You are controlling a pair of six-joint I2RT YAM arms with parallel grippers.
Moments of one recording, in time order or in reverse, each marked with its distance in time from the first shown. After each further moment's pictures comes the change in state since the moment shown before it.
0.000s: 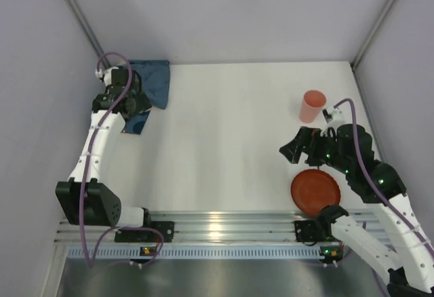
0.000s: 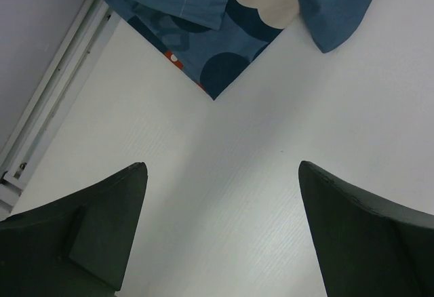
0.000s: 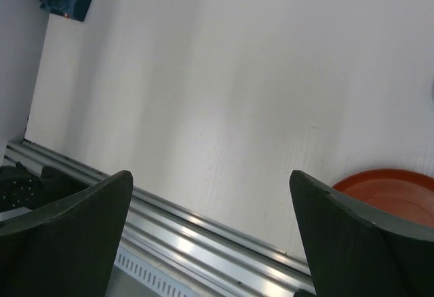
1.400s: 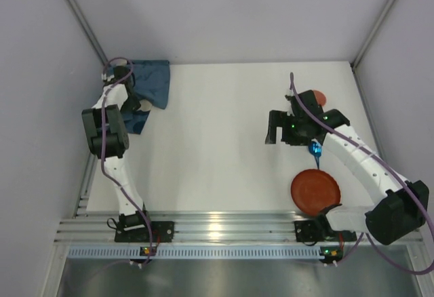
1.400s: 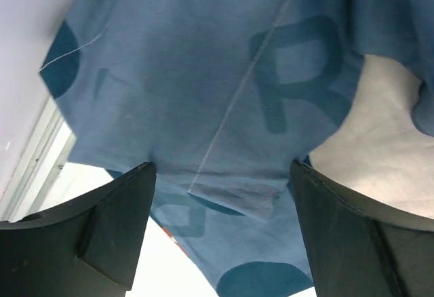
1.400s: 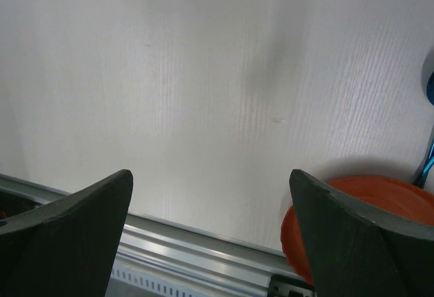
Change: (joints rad) left arm 0.229 0.838 0.379 0.207 -0.035 0.139; right arm 0.001 0.601 0.166 -0.039 0.073 -0.067
